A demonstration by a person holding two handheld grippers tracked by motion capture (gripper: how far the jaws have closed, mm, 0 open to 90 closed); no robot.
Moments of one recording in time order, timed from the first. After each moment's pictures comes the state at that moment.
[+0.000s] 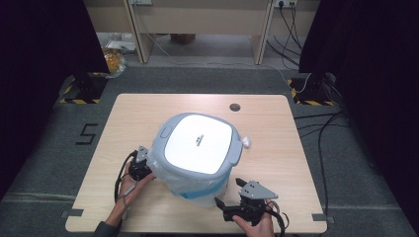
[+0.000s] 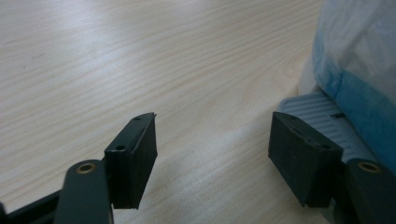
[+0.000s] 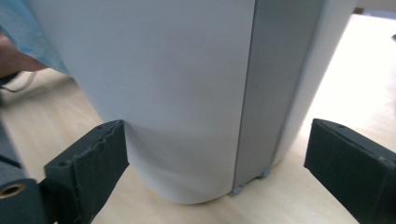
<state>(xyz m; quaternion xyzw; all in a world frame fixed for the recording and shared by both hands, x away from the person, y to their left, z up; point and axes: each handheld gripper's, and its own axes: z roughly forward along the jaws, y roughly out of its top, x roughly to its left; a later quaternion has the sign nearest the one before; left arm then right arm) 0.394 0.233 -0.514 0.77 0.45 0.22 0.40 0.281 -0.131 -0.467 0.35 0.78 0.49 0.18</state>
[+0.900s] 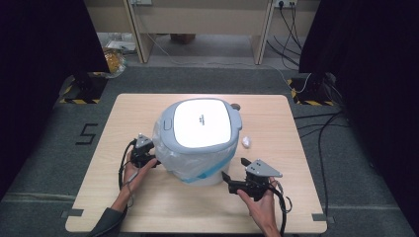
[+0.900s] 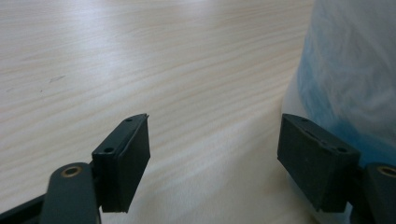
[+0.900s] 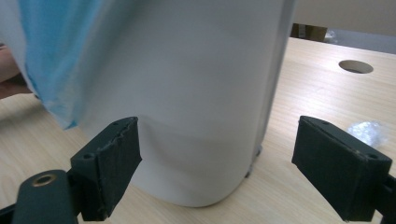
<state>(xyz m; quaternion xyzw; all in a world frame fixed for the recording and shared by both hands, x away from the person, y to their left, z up) 0.439 0.234 -0.508 0.74 0.48 0.20 0.43 0.333 -0.143 -0.460 0.37 0.75 0.51 0.21</state>
